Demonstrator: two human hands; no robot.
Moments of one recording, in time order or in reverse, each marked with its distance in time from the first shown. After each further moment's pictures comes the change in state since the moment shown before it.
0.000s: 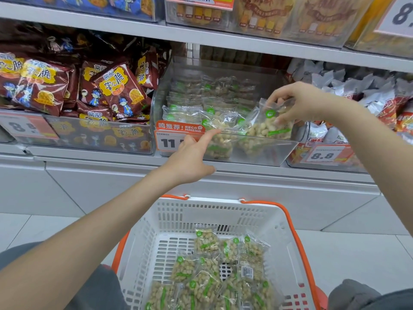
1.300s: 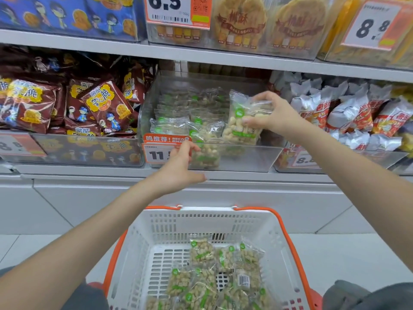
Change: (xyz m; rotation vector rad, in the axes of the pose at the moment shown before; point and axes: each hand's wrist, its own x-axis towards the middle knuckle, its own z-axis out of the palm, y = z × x) left_hand -0.003 0.000 -0.002 -0.252 -0.005 -0.037; right_hand -0.006 -0.001 0.032 0.576 0.270 0.090
